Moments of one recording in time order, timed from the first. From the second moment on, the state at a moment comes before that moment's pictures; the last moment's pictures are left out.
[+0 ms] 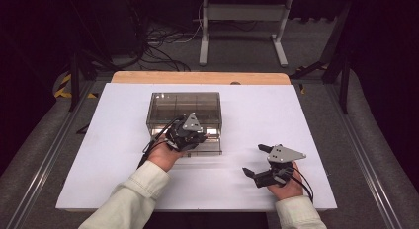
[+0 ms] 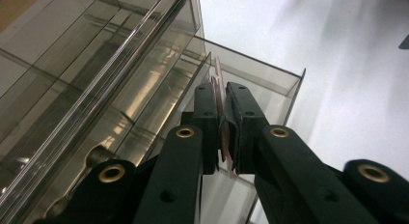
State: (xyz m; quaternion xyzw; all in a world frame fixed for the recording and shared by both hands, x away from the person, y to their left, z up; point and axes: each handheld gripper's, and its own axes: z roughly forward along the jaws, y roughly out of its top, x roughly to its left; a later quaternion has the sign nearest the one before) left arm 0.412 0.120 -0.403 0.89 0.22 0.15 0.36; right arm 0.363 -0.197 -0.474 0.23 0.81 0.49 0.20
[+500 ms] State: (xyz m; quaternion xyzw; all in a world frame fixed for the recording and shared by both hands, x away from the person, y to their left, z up) left arm 0.415 0.104 -0.409 0.90 0.21 0.15 0.36; right arm 0.363 -0.197 -0.474 0.23 0.81 0.49 0.20
